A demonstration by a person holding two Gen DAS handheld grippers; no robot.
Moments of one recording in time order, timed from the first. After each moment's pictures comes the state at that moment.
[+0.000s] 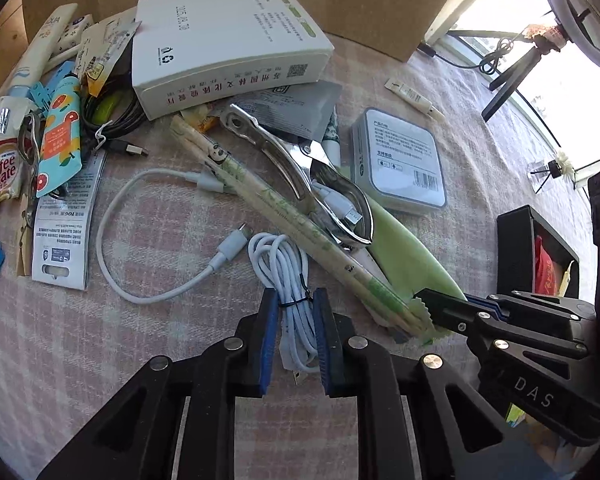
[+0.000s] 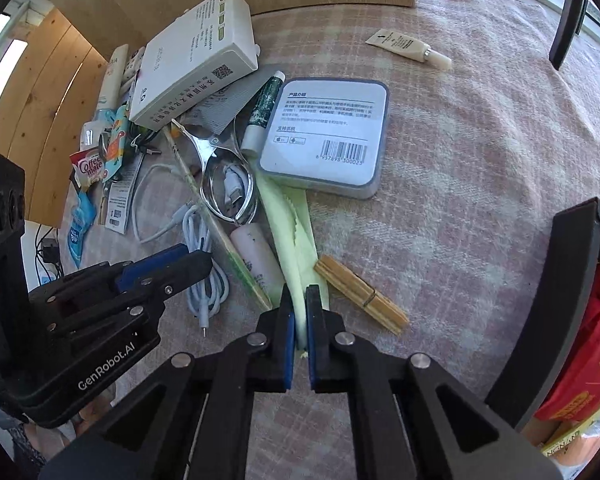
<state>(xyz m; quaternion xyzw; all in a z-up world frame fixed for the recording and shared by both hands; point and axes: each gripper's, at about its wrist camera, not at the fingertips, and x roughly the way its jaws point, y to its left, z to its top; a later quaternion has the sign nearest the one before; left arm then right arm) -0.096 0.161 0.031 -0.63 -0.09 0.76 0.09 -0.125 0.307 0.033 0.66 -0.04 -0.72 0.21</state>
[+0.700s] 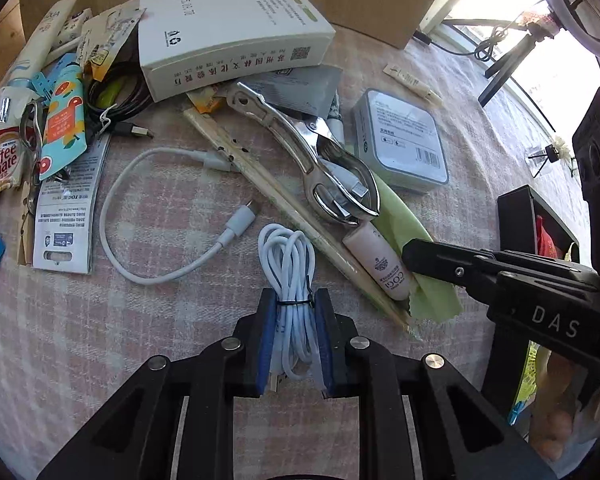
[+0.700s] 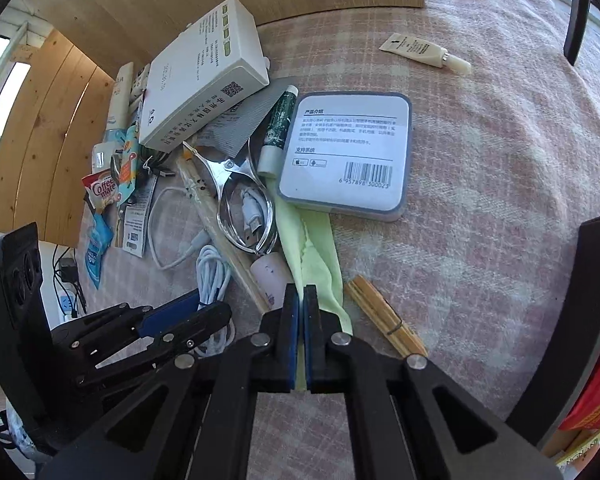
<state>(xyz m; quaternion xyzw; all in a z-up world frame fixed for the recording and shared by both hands) -0.088 0.153 0.028 -0.64 -0.09 0.76 0.09 -0.141 0.297 0.032 0.65 -0.09 -0.72 0.22</state>
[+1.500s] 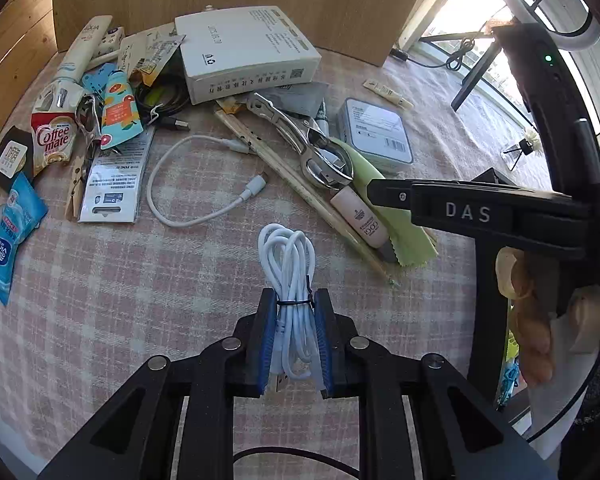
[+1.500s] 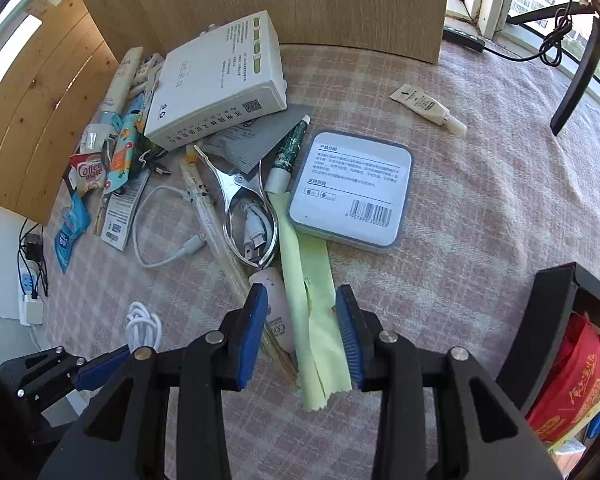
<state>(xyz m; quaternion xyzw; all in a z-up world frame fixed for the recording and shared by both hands) -0.045 0.139 0.068 -0.60 -0.09 0.79 0.08 -0.139 0.273 0.047 0.62 0.03 -0.76 0.20</state>
